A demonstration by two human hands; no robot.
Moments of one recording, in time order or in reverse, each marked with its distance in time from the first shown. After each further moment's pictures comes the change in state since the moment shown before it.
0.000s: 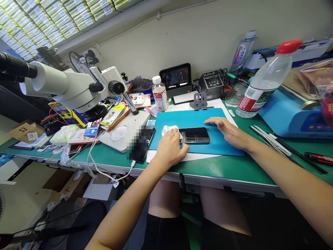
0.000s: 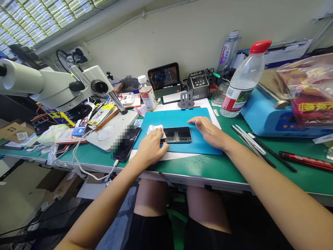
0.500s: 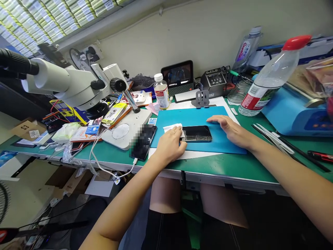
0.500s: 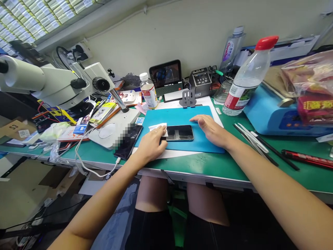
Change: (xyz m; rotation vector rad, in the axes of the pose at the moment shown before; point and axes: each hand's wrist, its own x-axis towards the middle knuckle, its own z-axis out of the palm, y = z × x) left_hand 0.002 -0.013 -0.005 -0.081 -0.015 0.043; right_hand 0.001 0.003 0.001 -0.005 0.006 -0.009
